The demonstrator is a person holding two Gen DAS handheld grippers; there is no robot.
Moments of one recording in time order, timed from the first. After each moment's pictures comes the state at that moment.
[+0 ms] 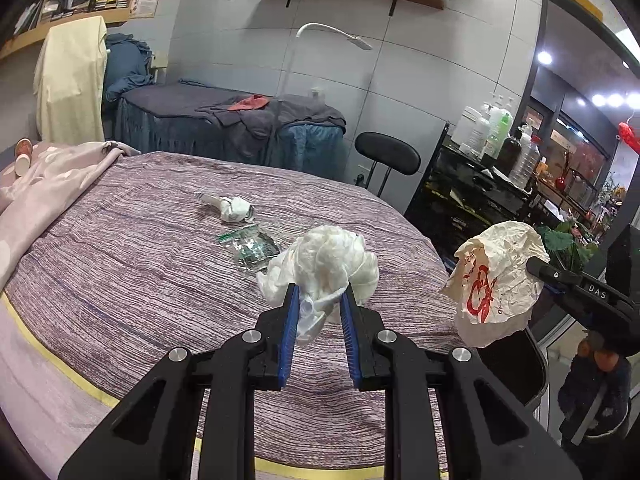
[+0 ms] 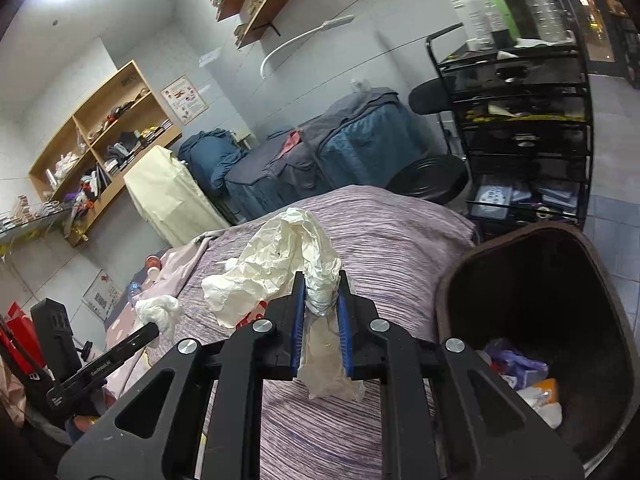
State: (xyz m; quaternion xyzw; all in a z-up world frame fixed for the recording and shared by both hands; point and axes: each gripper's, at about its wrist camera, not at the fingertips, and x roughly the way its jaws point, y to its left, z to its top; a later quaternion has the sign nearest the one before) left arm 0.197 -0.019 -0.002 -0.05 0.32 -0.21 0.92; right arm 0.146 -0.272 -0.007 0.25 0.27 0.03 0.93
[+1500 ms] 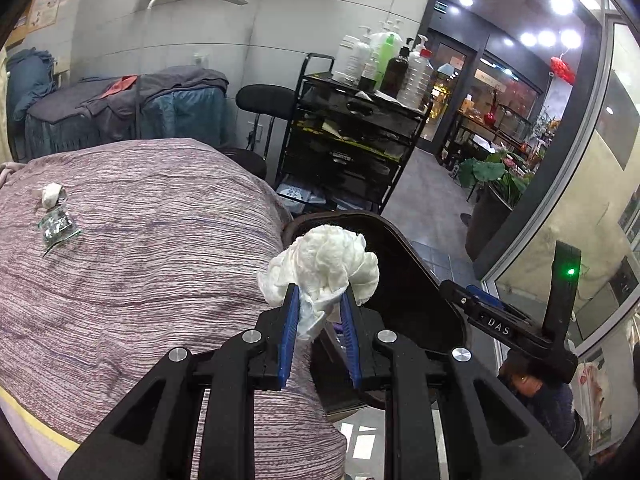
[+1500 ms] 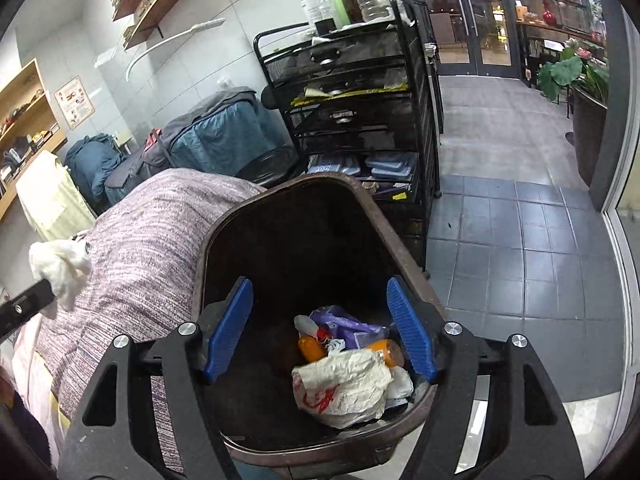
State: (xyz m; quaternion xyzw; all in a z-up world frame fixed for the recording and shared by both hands) left arm 0.142 -0.205 -0.028 0.02 0.36 -0.35 0.86; right arm 0.040 -0.386 -0.085 0.22 0.31 -0.19 0.91
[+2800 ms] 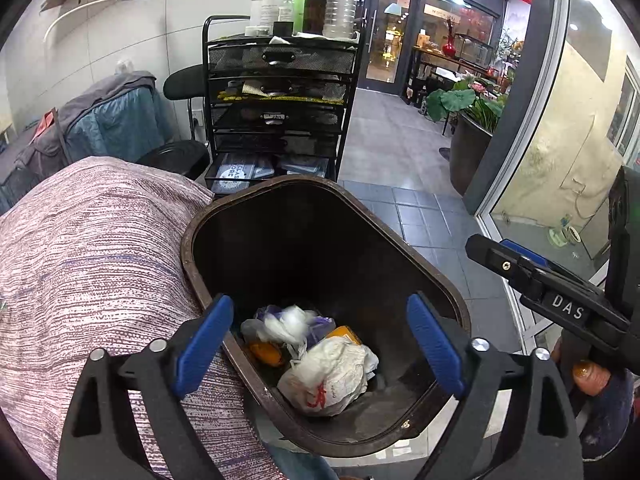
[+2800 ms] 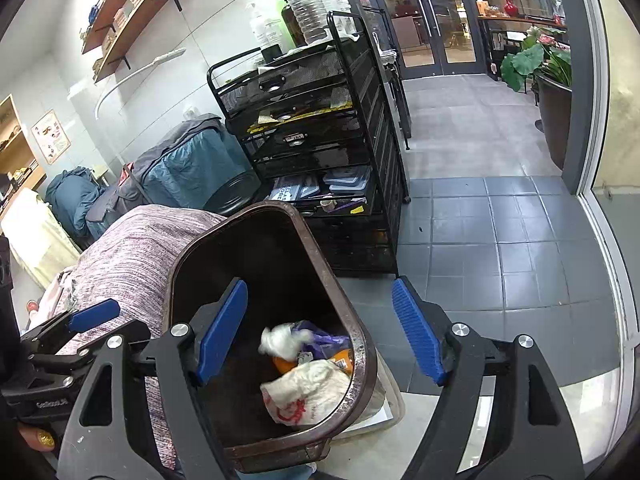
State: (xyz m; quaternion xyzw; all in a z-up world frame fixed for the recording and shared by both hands) left arm 0.133 -0.314 -0.064 0.13 0.38 -0.40 0.82; right arm 0.003 -0.424 -0.074 0.24 0.28 -0.24 0.90
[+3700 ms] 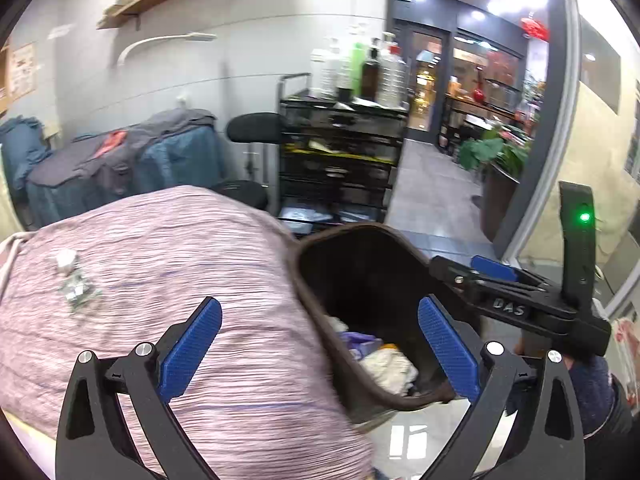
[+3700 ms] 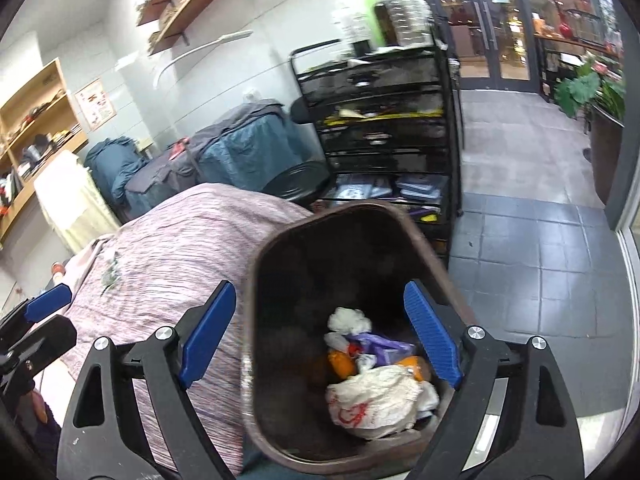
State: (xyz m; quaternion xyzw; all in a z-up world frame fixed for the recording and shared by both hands) left arm 0.122 -0.210 -0.009 0.10 0.30 -0.34 0.89; right arm 0.060 -0.350 -0.051 0.20 0.29 -0.15 0.92
